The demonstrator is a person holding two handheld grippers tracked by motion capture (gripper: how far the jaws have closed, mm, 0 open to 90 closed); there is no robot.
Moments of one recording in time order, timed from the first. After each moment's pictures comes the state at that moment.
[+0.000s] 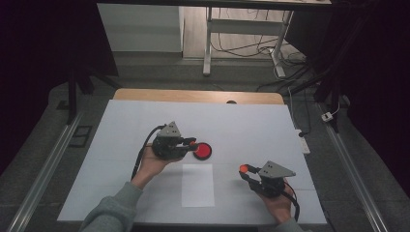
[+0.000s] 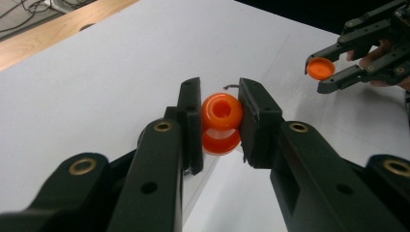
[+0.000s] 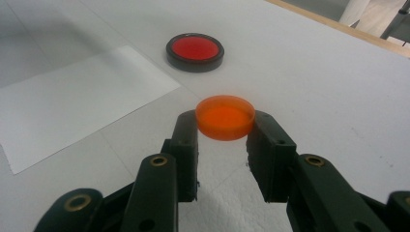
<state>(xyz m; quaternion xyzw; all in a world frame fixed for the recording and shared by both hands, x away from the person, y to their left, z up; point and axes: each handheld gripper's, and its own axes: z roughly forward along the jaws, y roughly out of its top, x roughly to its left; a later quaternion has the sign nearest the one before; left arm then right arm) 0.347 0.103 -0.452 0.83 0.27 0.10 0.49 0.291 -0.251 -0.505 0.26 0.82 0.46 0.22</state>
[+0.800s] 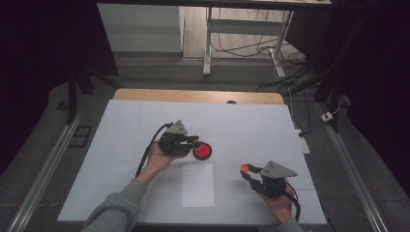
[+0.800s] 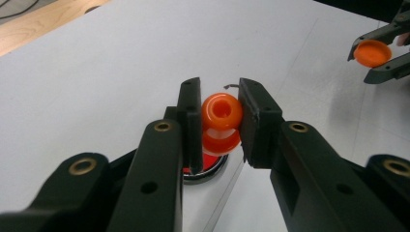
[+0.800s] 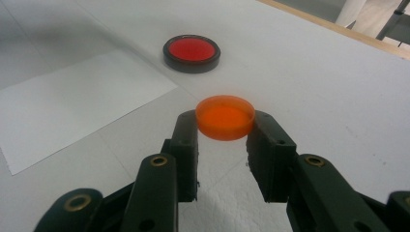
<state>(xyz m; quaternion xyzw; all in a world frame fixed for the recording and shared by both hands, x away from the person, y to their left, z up) 0.372 0.090 -0.472 0.84 0.28 0.10 0.46 0.290 -0.254 -0.503 0.27 0.82 0.46 0.22</state>
